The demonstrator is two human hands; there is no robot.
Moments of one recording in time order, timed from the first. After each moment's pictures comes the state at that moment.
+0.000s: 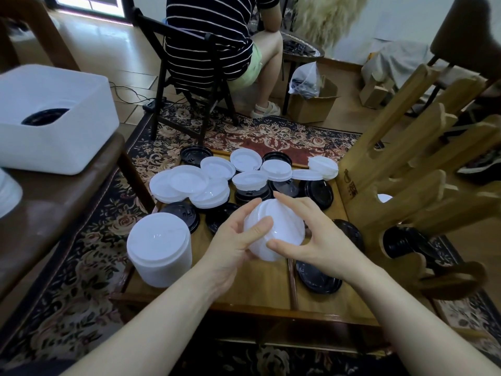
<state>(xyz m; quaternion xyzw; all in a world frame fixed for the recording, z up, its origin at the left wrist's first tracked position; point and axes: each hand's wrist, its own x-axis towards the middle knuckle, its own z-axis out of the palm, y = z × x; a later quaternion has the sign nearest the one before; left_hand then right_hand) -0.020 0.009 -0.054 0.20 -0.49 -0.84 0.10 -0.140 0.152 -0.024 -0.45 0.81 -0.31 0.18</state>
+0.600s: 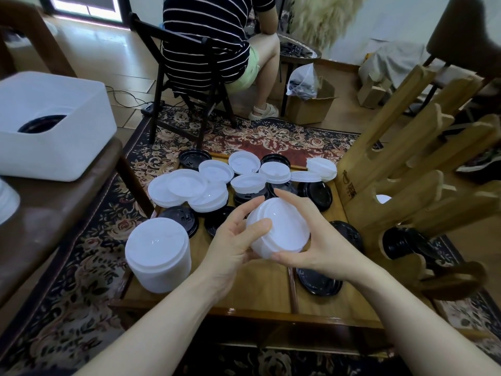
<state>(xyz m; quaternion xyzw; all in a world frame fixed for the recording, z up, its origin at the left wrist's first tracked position) -0.018 0.010 -0.049 0.19 -0.50 -0.83 0.12 -0.143 0.153 -0.024 -0.46 0.77 -0.37 0.23</state>
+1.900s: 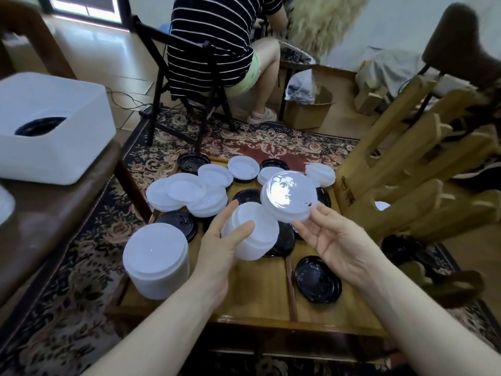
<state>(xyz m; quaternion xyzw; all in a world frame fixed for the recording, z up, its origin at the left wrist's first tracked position) -0.023 0.003 -0.055 0.27 -0.41 -0.85 0.20 -0.140 0.142 0.000 -0.02 0.49 -0.78 0.39</state>
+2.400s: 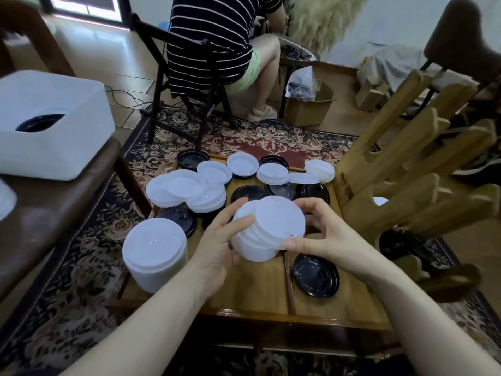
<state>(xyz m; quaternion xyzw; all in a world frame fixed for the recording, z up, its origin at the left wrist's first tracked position) -0.021 0.000 -0.050 0.28 -0.43 -0.85 0.12 -0.146 0.162 -0.002 -0.33 0.77 -0.44 0.31</state>
